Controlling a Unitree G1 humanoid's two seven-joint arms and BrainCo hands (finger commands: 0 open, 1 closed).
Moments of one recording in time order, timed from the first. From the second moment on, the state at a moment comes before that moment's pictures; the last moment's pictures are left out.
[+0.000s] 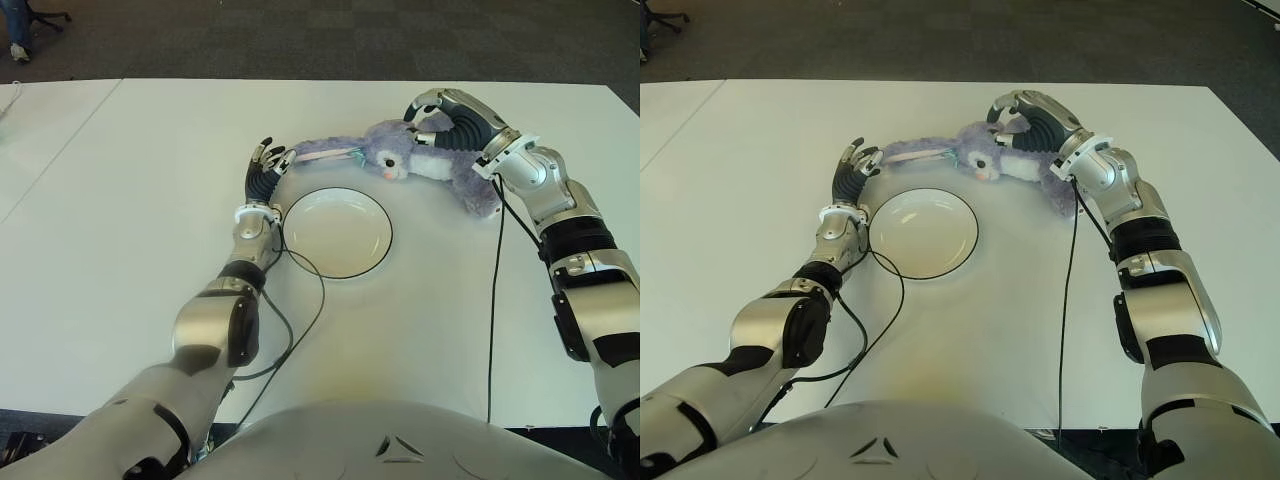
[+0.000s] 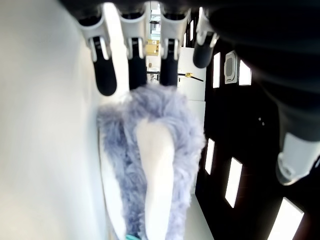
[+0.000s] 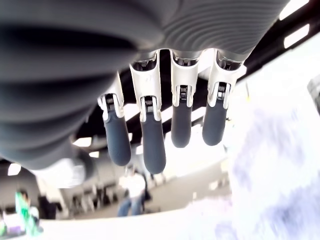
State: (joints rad) left arm -0.66 0.00 0.26 1.26 0.00 -0.49 0.04; right arm -0.76 -0.62 0.25 0.72 -0.44 -0.67 0.19
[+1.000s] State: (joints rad) left arm -0.66 0.00 0.26 1.26 0.00 -0.49 0.04; right arm -0.85 -0.65 0.38 0.92 -0.59 -0.70 0.21
